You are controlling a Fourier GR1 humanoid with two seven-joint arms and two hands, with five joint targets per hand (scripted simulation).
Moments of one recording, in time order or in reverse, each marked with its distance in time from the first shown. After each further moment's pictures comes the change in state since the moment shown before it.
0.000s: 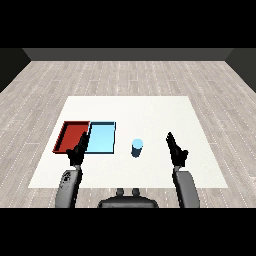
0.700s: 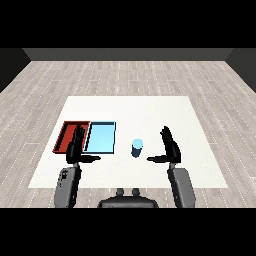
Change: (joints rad) left arm -0.037 -0.020 0.047 -0.074 0.068 -0.079 -0.280; right arm -0.057 0.049 0.032 -0.042 -0.098 0.059 -0.138
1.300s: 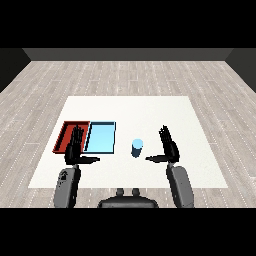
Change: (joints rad) left arm 0.013 -0.005 0.016 0.007 0.010 -0.028 -0.095; right arm -0.021 0.004 0.005 0.042 -0.037 0.016 -0.049
